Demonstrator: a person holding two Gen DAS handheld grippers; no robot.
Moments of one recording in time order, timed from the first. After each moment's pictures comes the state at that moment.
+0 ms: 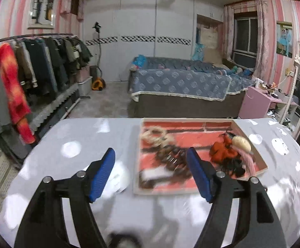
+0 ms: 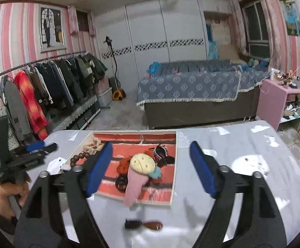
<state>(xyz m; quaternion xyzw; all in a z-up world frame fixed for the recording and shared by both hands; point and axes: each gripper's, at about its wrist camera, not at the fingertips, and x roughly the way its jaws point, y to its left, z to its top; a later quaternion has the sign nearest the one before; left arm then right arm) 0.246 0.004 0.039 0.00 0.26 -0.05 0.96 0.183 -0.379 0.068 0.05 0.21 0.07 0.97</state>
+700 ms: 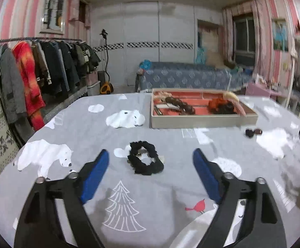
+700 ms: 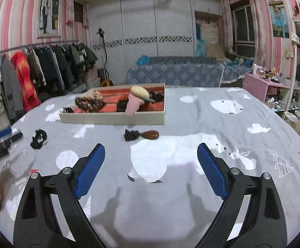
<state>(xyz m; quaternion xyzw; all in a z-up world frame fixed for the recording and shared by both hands) 0.106 0.021 -0.033 0.01 0.24 -0.03 0.97 0.044 -0.356 -0.029 0.02 0.22 0.03 0.98</state>
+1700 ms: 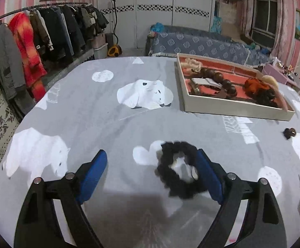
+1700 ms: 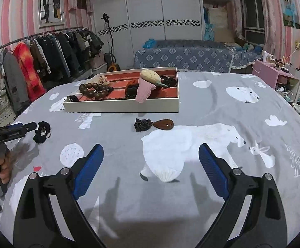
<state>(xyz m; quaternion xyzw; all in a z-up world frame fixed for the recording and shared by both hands) 0.214 0.061 -0.061 0.00 0.38 0.00 0.93 0.089 -0.342 -0.040 0.02 0.30 0.06 0.95</state>
